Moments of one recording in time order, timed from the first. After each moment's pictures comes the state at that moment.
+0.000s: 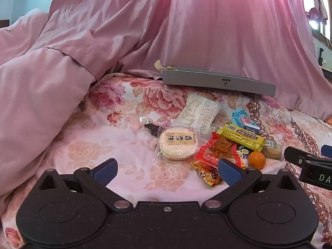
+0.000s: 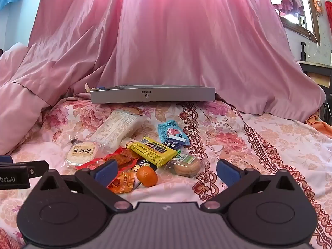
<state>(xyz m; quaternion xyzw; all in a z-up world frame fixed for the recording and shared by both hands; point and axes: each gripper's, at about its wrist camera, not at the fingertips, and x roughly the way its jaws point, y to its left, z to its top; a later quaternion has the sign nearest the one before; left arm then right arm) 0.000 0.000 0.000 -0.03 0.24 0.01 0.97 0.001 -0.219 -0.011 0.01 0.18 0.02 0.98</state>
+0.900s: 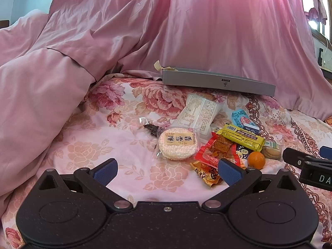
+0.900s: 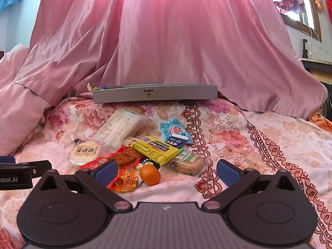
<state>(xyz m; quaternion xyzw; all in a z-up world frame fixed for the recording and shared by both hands) 0.000 0.000 0.000 -0.03 0.24 0.01 0.97 0.000 -0.218 -0.012 0.01 0.19 0.03 0.98</state>
